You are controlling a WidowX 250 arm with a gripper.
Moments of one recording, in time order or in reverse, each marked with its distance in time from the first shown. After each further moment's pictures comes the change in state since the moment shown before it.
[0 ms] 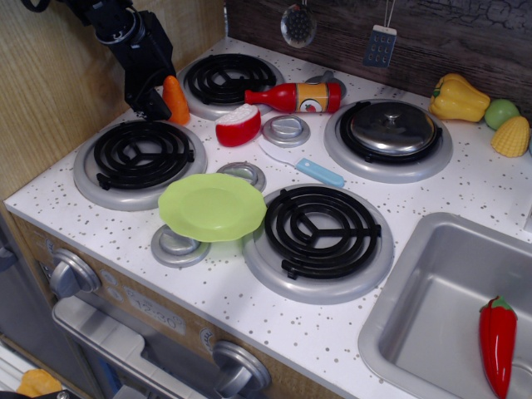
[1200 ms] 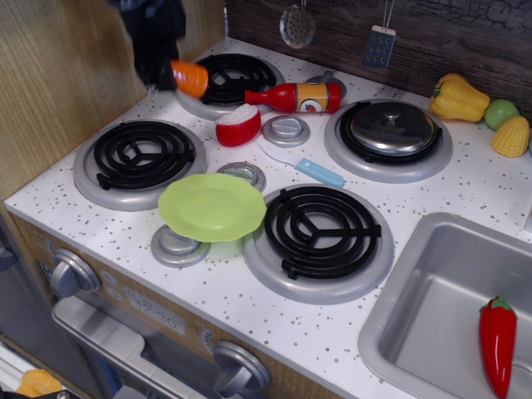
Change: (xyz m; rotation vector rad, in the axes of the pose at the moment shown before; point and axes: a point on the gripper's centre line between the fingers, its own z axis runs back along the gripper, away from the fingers) arm 0.035 -0.018 0.072 -0.011 0.188 0.126
